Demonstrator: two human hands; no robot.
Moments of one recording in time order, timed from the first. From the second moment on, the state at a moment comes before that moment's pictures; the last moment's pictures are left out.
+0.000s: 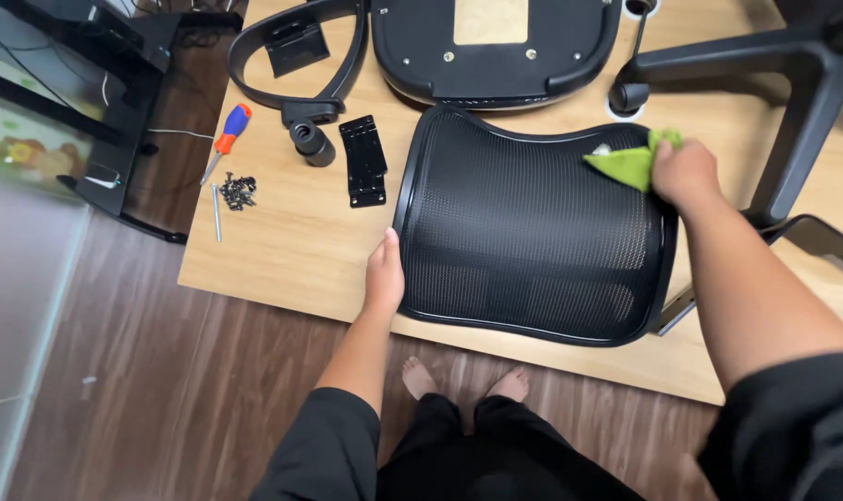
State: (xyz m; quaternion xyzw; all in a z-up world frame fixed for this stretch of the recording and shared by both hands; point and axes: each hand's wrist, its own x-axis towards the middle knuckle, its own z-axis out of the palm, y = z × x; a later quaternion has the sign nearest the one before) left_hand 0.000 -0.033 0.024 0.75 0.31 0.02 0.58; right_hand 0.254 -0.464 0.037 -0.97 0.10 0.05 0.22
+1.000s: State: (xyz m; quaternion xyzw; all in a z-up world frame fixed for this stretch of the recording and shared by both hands) left_hand 0.000 -0.010 -0.031 0.75 0.23 -0.17 0.60; right_hand 0.316 -0.404 0.044 -0.97 0.14 0.15 0.08
